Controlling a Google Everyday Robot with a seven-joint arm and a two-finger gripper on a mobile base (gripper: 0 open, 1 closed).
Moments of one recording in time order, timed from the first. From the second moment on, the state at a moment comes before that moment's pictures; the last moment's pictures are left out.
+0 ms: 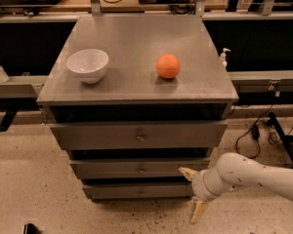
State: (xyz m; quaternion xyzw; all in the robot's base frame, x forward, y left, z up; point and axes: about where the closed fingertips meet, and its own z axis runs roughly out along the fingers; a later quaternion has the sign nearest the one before) arm 0.457 -0.158 0.462 -0.73 0.64 0.11 0.22
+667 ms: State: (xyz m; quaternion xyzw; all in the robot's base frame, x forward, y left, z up) arm 0.519 -0.177 0.439 -0.73 0.64 0.08 0.23
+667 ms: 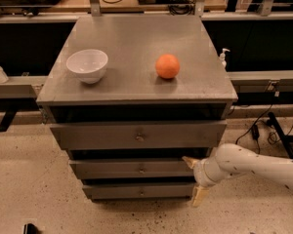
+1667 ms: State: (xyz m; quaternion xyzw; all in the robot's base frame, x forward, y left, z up) arm 0.571 -0.204 0.404 -0.71 0.66 0.06 0.21
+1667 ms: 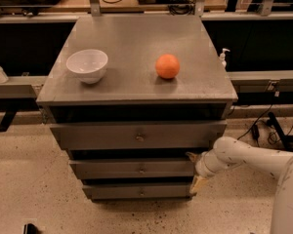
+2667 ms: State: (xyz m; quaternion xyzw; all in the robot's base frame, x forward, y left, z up) arm 0.538 -0.164 0.430 -0.73 0.64 0.07 0.24
